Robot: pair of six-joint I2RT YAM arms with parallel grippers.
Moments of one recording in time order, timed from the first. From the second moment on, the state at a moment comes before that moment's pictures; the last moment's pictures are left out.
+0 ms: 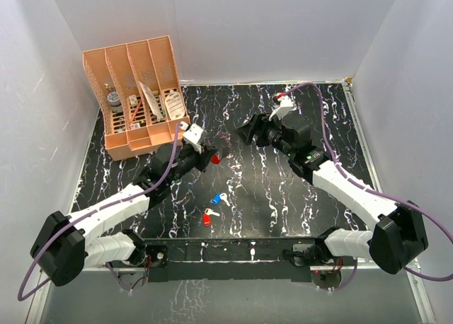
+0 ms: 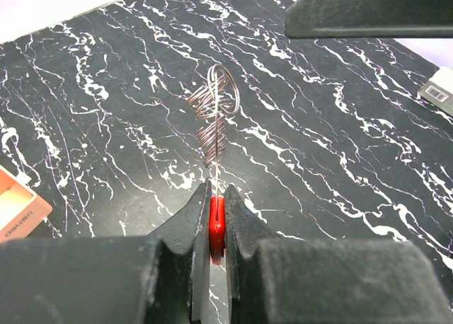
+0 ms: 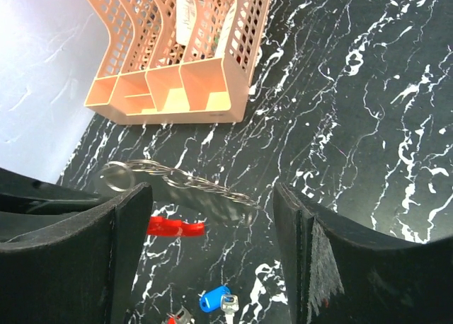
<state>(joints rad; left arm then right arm) -0.70 1.13 0.61 0.37 0.05 -0.10 0.55 1.22 0.91 0.12 -0.11 0.51</state>
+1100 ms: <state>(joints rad) -0.49 1.14 0.60 0.45 0.60 -0.29 0.42 1.15 0.71 0.21 -0.41 0.42</state>
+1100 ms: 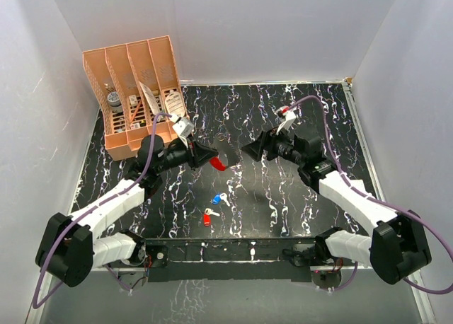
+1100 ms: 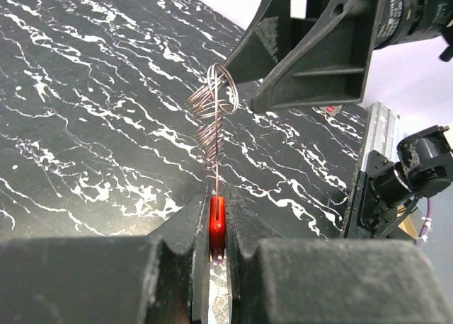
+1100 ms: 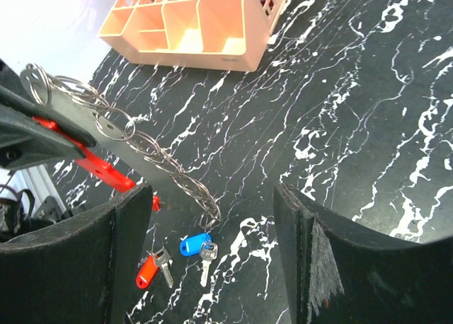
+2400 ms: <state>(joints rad) -0.46 1.21 0.64 0.36 0.55 -0.35 0.47 1.22 0.81 0.19 -0.45 0.29</state>
